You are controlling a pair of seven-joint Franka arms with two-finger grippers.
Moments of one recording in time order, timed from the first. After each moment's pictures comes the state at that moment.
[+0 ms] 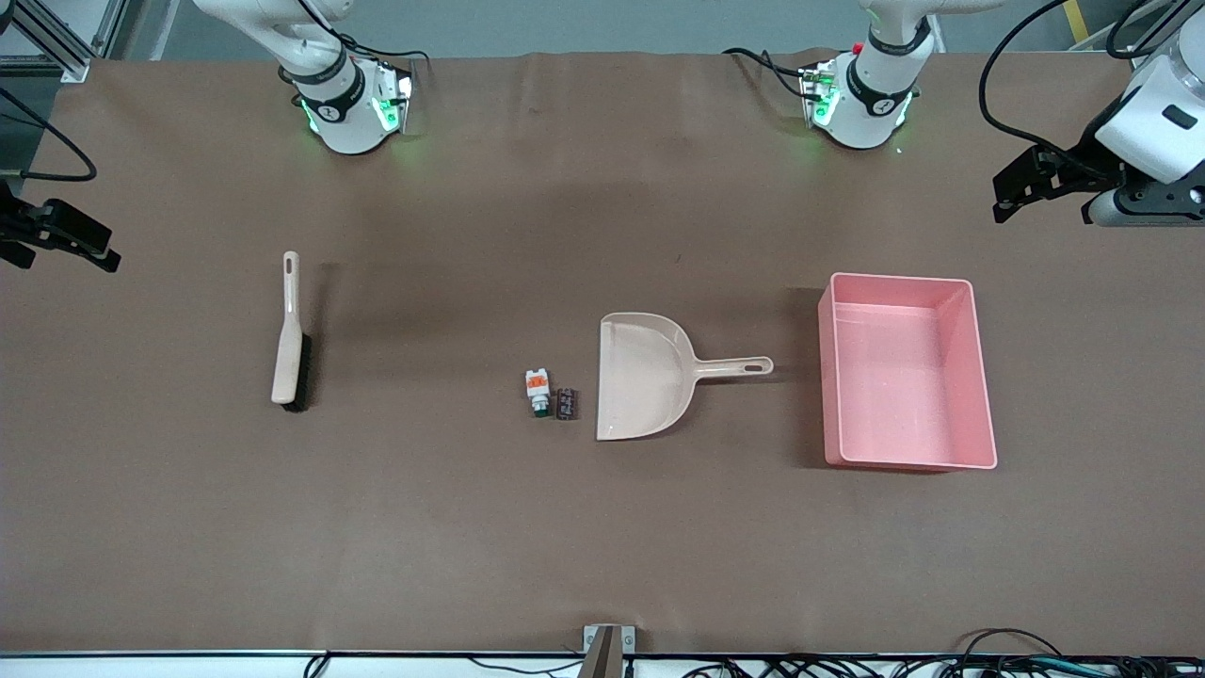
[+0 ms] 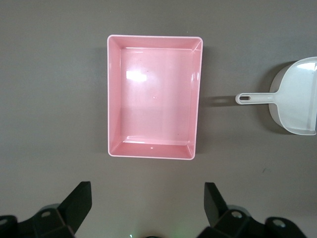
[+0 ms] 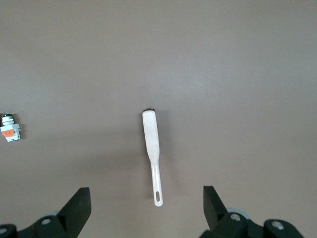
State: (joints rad) left arm 0.01 -0.10 -0.12 -1.64 0.01 1.54 -0.08; right arm -0.05 -0.02 -0.02 -1.58 -0.01 1.60 -0.02
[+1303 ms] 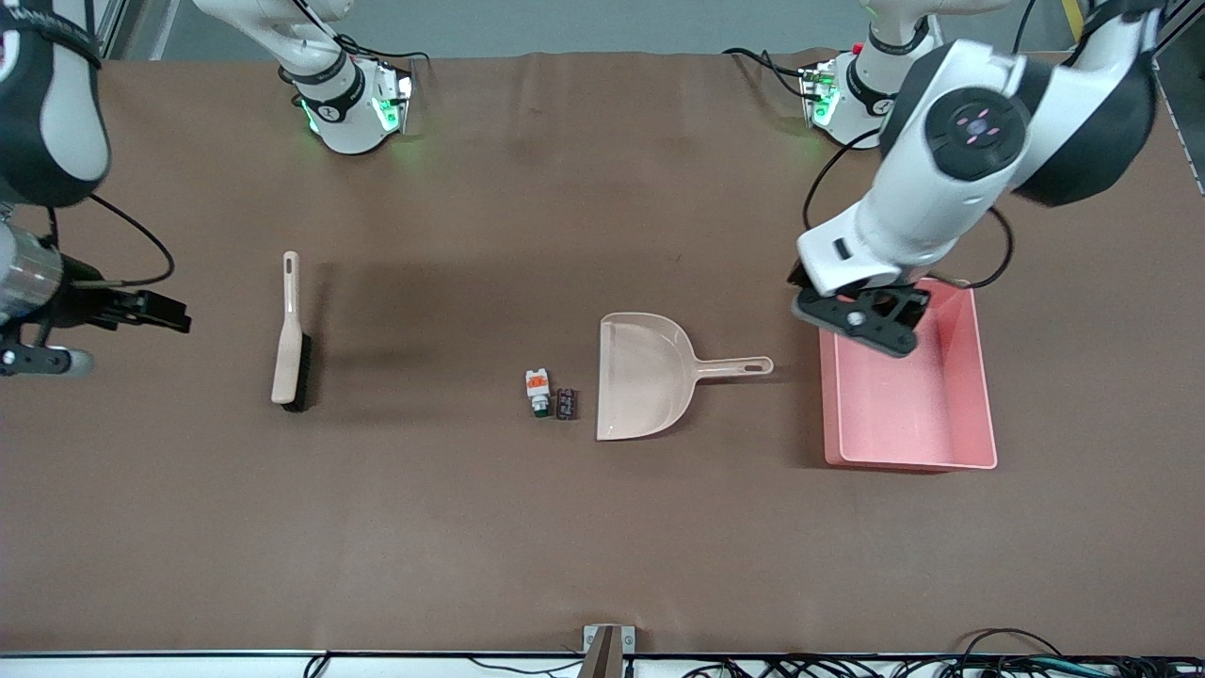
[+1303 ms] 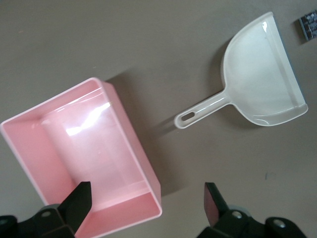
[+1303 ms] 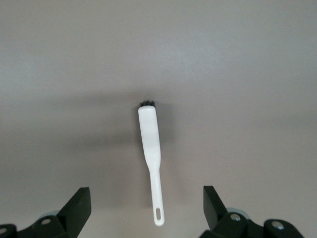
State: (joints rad) left arm -0.05 0.24 -0.44 -1.62 0.16 1.80 0.01; right arm -0.05 0.16 -0.02 -1.71 -0.01 1.77 -0.02
